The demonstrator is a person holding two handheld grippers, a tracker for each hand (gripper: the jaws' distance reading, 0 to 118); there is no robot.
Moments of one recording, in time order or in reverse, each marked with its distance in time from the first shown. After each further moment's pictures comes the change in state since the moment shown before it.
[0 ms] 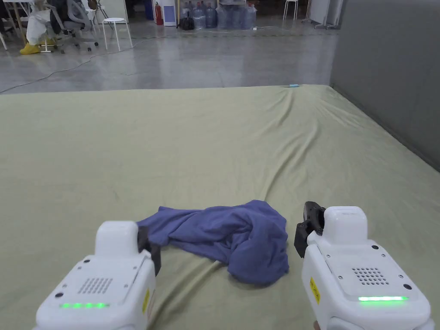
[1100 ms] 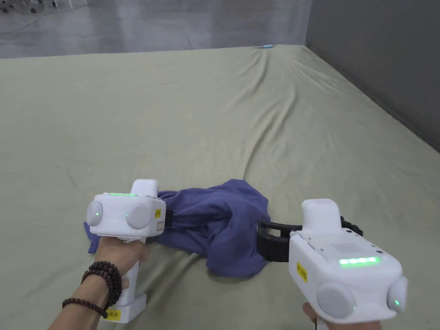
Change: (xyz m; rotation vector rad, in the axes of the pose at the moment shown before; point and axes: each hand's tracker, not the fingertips) left arm 0.048 0.003 -0.279 -0.549 -0.256 -0.072; right arm 0.025 -0.040 -0.099 -0.453 -0.002 -0.020
